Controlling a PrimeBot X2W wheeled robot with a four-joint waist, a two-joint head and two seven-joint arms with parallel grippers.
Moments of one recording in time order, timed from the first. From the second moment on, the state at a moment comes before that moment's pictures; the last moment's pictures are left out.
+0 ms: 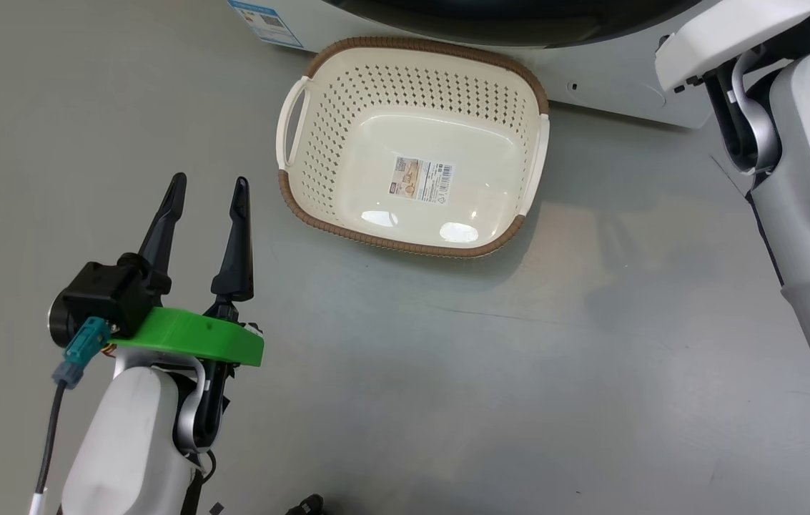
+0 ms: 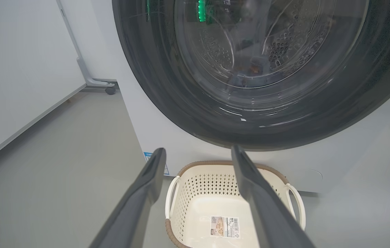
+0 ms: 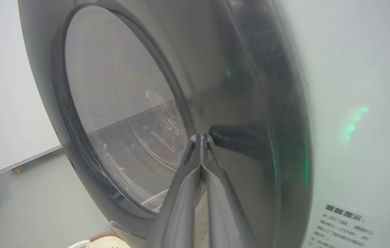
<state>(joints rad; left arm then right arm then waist) -0.32 0.02 -0.17 0.18 -0.34 -0.12 -0.25 -1.00 -0.22 0.43 0.53 0.30 0.02 -0.20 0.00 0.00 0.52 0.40</state>
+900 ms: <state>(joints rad) -0.24 0.03 -0.07 0.22 -0.26 -0.12 -0.25 -0.64 -0.19 0.43 0.56 0.40 0.09 -0.25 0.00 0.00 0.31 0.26</state>
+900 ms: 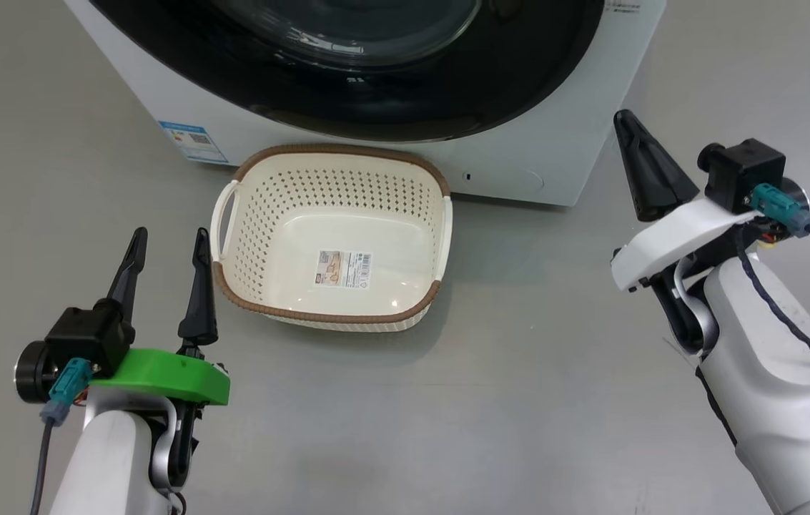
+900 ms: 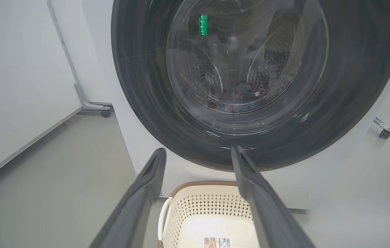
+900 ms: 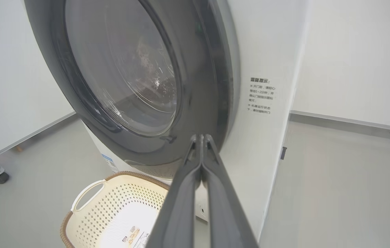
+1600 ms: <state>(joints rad) -0.13 0.03 -0.01 0.22 -0.23 -0.12 -0.25 -0.34 -0.18 0.30 0.40 0.42 0.06 -0.25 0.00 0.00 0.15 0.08</state>
